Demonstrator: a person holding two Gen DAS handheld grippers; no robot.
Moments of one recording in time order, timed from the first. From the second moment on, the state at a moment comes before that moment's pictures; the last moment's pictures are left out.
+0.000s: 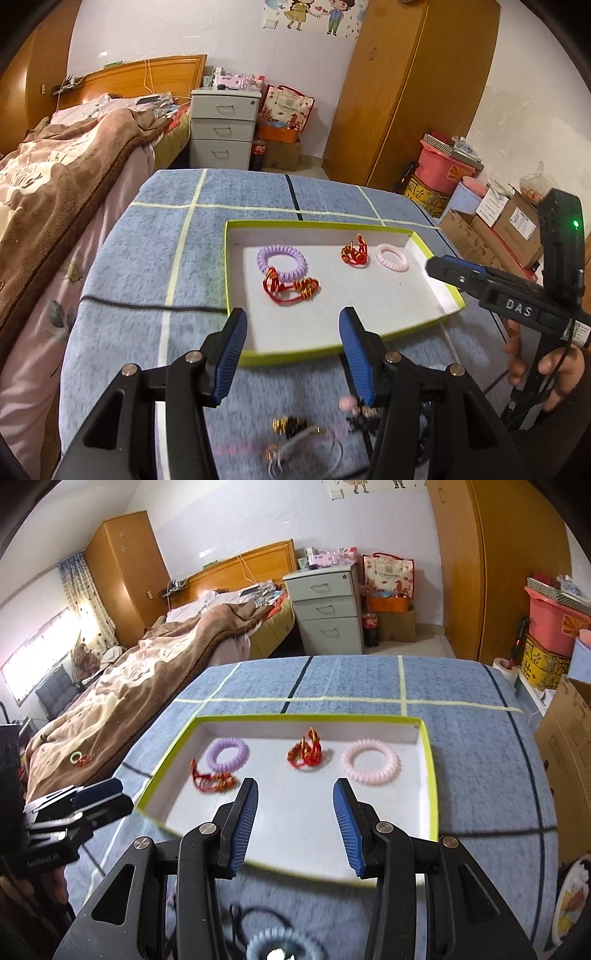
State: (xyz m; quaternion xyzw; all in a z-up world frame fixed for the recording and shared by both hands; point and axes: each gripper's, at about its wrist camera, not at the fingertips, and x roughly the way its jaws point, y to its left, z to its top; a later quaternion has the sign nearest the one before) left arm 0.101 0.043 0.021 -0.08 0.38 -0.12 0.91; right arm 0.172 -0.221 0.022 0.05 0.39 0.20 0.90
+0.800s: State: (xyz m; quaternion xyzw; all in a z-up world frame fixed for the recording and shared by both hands) left arm 0.035 0.067 -0.022 -0.10 0.40 -0.10 0.90; right arm 0.098 -0.247 -0.031 -0.01 0.44 0.17 0.88
